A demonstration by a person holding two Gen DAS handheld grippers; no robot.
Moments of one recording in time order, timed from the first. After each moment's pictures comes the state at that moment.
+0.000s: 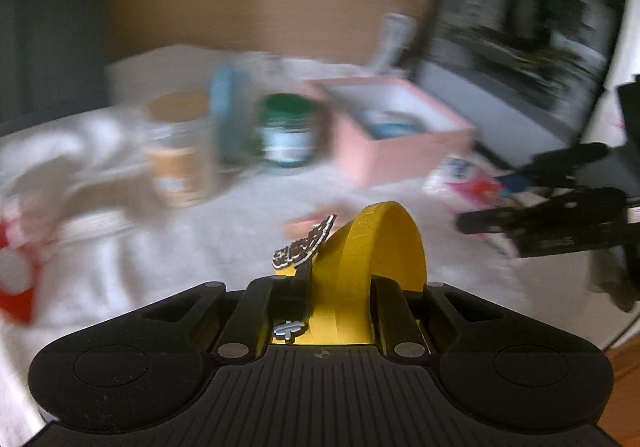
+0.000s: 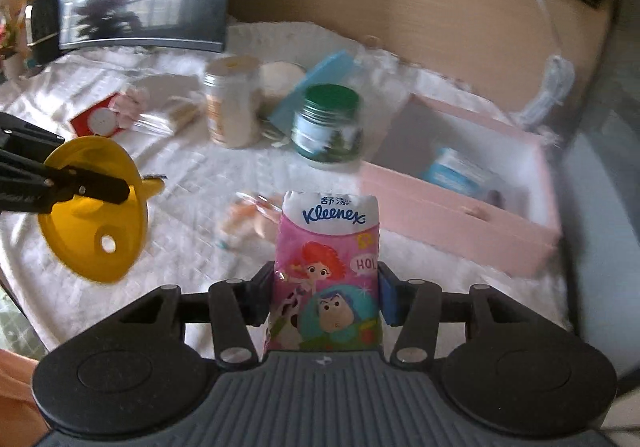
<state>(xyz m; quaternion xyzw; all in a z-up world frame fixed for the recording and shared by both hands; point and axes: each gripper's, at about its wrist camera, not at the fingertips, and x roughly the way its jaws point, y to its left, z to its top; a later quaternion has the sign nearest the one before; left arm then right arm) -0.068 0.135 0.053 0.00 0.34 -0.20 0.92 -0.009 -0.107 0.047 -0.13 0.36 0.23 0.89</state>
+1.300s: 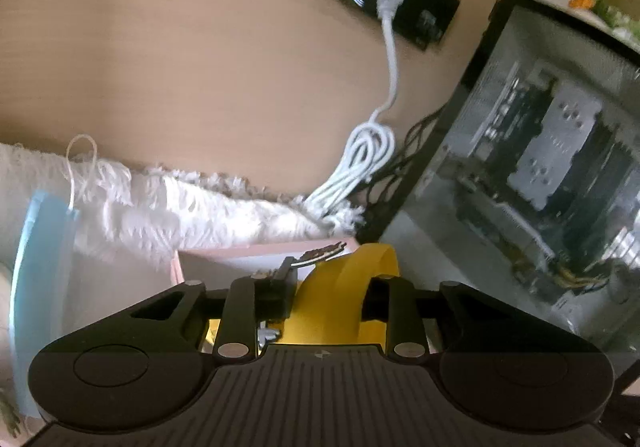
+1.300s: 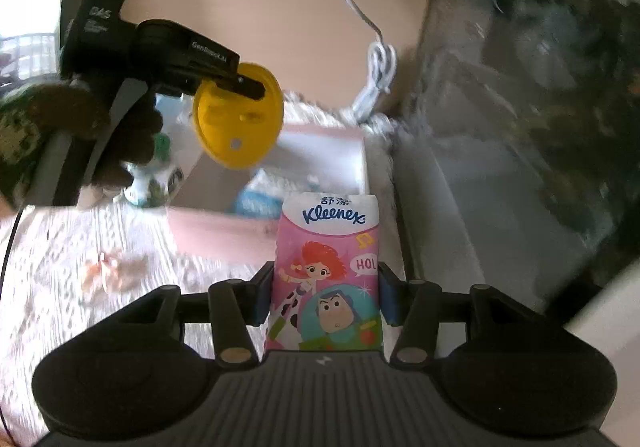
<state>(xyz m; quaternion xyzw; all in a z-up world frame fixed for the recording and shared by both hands) 0.188 0.031 0.085 -0.14 0.29 -0.27 0.91 0.048 -0.180 0.087 -0.08 0.34 0.07 0.94</state>
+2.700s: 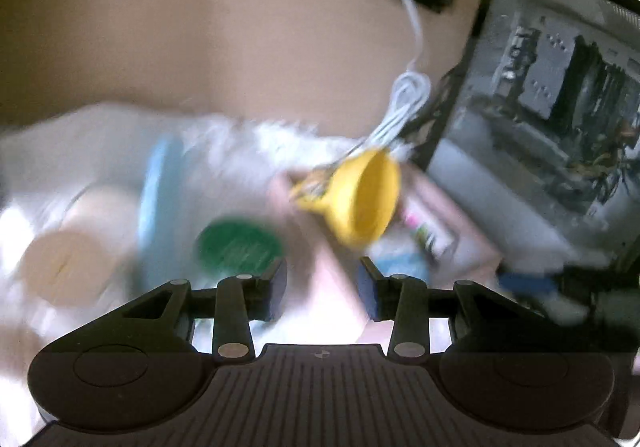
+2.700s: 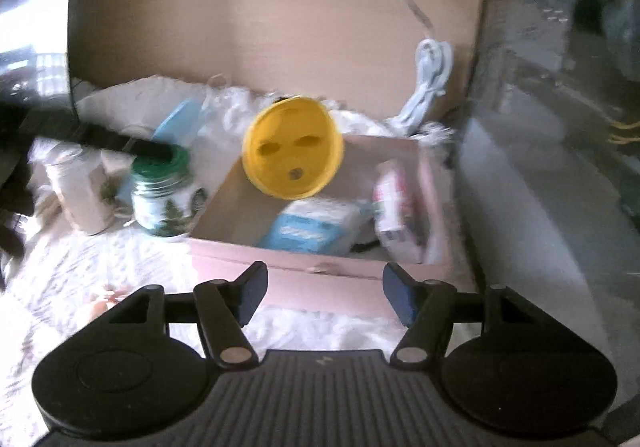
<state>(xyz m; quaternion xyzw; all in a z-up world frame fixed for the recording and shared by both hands) 0.087 0.105 0.065 -0.06 0.32 -0.20 0.92 0.085 -0.149 0.043 -0.05 0.34 0.13 0.93</state>
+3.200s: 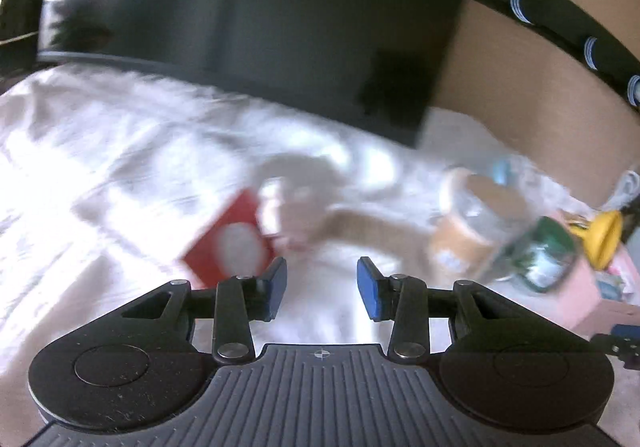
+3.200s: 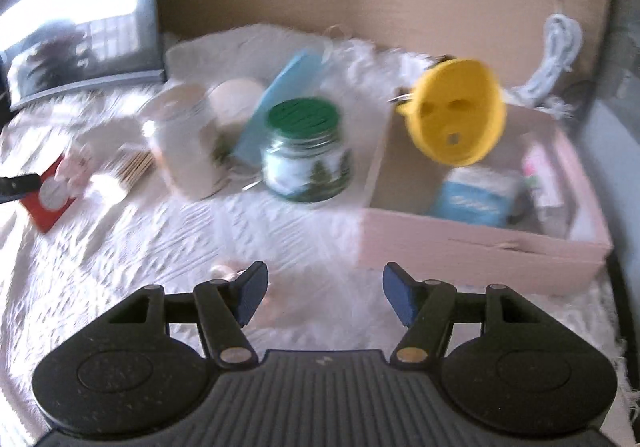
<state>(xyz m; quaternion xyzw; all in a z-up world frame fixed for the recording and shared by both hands) -0.052 0.310 0.041 -0.16 0.29 0.13 0.93 0.072 -0.050 0.031 -0.06 0.39 0.22 0.89</state>
